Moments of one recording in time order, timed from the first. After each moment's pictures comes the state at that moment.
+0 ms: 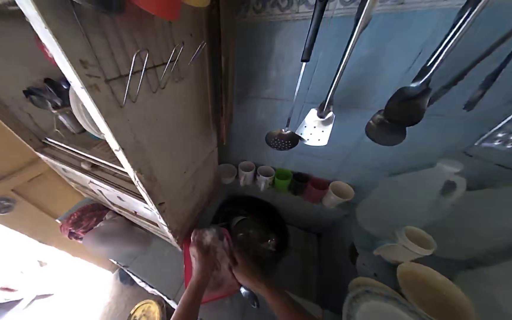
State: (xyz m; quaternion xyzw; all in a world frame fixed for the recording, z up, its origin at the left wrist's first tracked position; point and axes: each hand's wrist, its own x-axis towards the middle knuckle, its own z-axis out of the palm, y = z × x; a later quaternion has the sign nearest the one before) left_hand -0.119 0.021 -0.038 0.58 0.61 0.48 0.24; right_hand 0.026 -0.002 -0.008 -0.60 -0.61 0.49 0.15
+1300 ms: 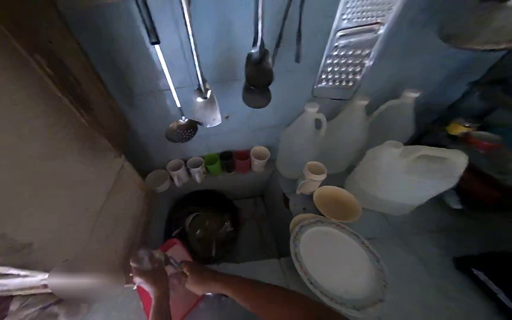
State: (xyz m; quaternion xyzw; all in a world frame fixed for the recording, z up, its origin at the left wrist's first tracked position) left_hand -0.103 0.046 -0.060 0.51 0.69 0.49 0.19; right_hand 0.023 -0.003 -0.019 -0.53 -0.62 0.55 0.18
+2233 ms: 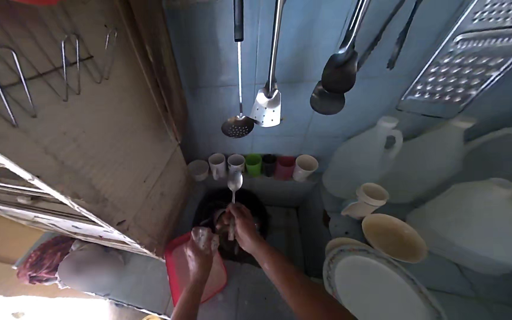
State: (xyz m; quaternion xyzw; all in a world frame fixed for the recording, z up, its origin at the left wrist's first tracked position) left_hand -0.071 0.011 -0.014 0.59 0.59 0.46 0.30; right_hand 0.060 0.037 0.024 -0.45 -0.29 0.58 0.62
